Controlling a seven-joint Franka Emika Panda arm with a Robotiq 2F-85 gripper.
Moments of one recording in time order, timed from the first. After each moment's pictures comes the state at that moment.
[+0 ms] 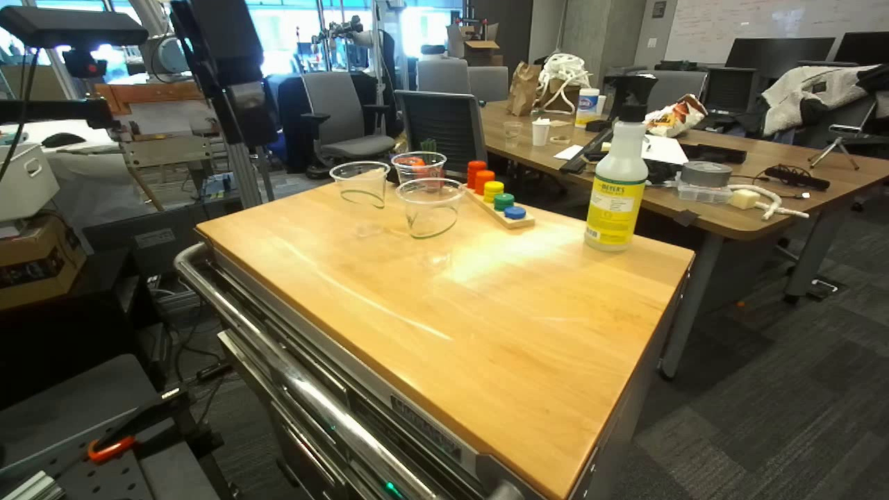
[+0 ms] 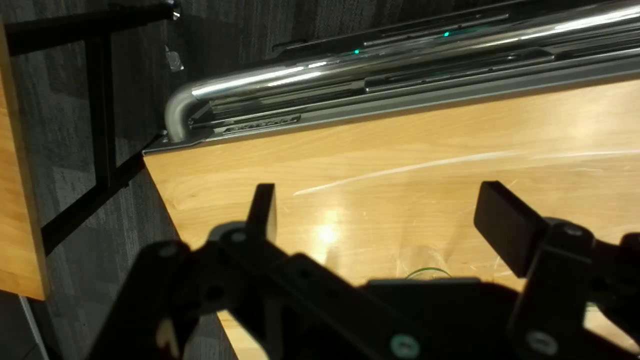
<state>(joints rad) -0.09 -0.83 0.09 -2.67 -0.14 1.92 0.19</state>
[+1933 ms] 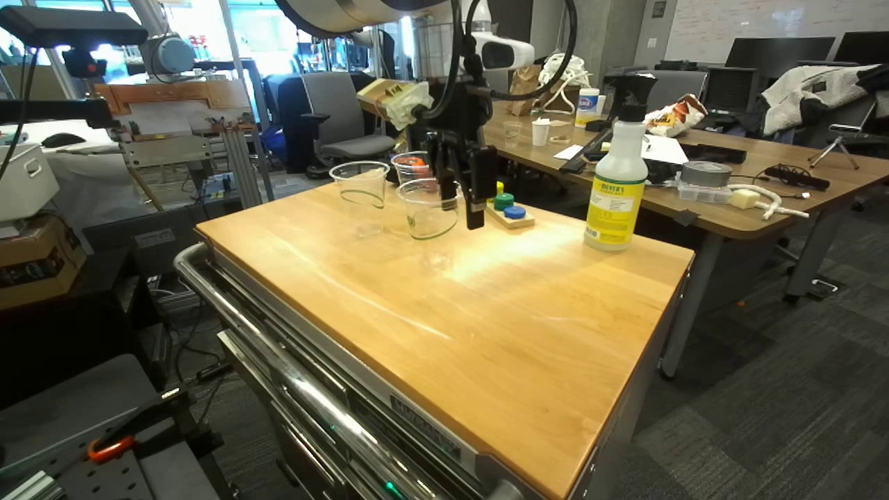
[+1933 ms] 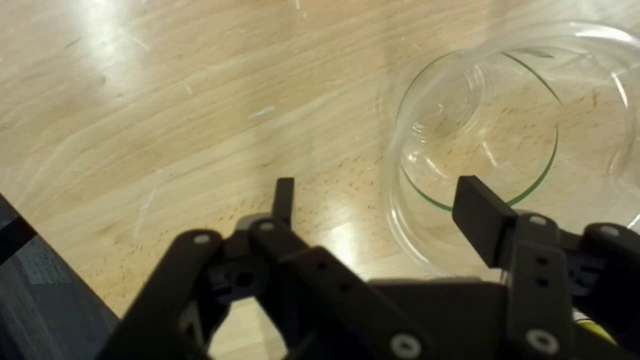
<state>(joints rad) -0.09 0.09 0.01 -2.17 -0.12 2.30 0.39</state>
